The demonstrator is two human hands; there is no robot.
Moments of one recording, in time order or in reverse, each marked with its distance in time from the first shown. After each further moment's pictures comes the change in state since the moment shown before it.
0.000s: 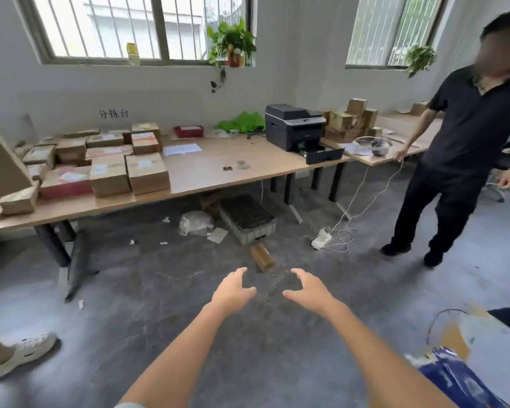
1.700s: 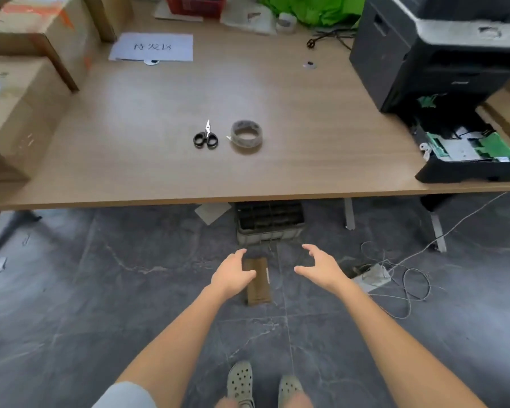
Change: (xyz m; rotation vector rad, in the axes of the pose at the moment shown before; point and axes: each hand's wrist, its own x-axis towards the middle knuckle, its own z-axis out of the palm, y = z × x) left_hand 0.894 0.062 0.041 -0.246 -0.068 -0.437; right_hand 0.960 0.083 -0.161 -0.105 -0.421 0.010
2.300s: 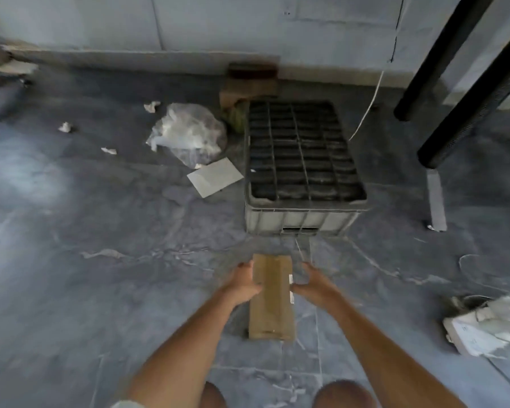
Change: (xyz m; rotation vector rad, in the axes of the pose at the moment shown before) left_hand 0.400 -0.239 0.261 -0.041 0.044 -0.084; right_hand 0.404 0.234 0.269 -0.013 -0.082 -0.044
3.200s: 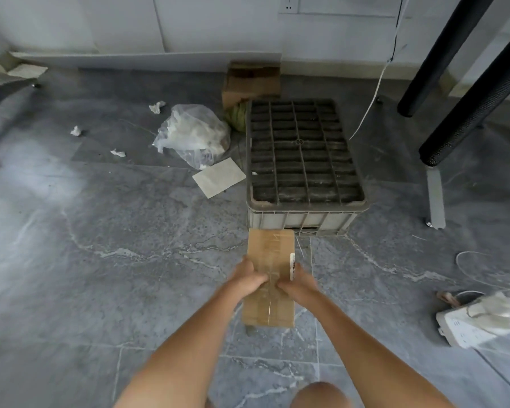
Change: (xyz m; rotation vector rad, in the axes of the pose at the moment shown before) left_hand -0.044 0.045 -0.030 -0.186 -0.016 -0.180; right_hand -0.028 -0.043 0.003 0.119 -0.008 0.110
